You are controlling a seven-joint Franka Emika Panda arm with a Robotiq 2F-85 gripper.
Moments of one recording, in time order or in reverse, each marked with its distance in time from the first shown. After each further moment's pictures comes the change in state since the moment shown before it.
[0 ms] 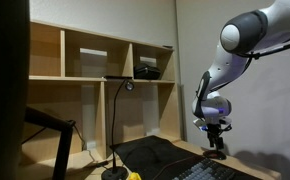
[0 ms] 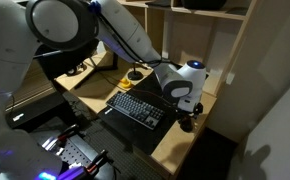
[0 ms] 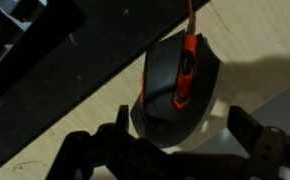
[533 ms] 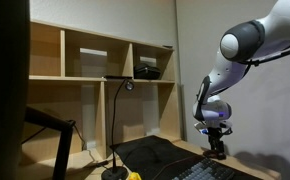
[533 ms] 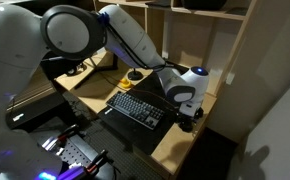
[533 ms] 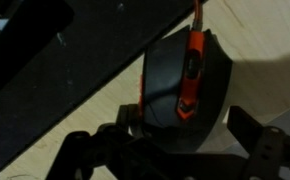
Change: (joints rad) arm -0.041 0.071 0.026 0.073 0.018 -0.043 0.000
